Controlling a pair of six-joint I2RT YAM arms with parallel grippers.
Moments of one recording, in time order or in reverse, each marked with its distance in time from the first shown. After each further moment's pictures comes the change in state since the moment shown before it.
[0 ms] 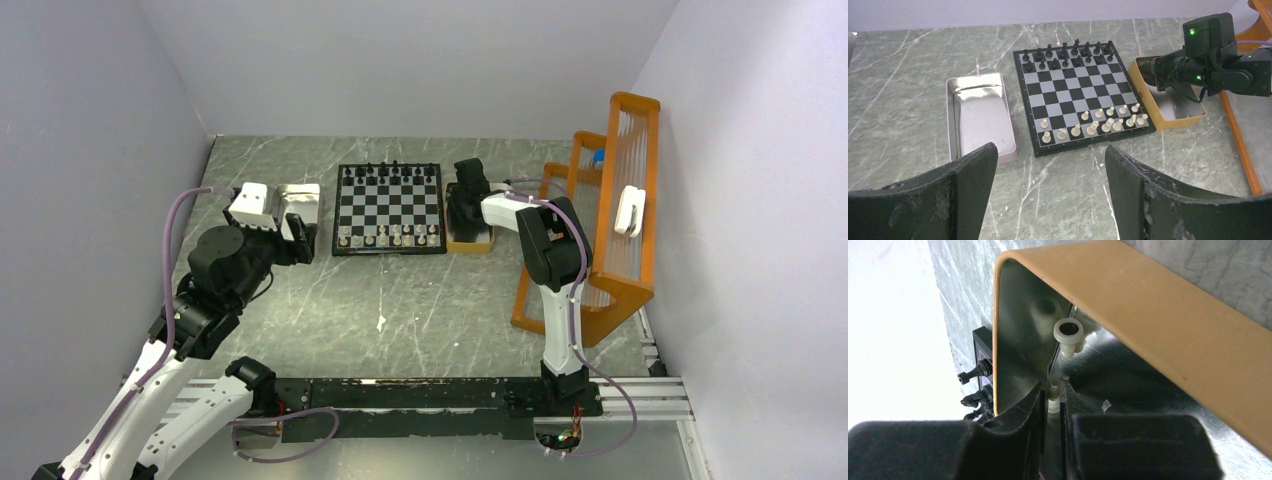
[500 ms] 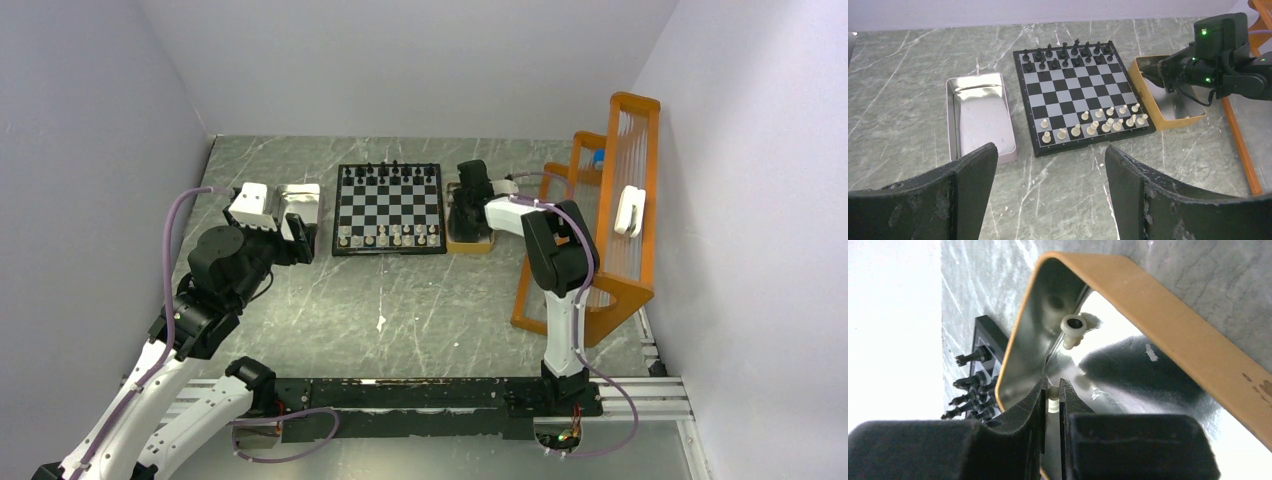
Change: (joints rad) left arm 0.000 0.000 0.000 0.000 0.000 0.000; right arm 0.000 -0.057 -0.071 0.050 0.026 -0.146
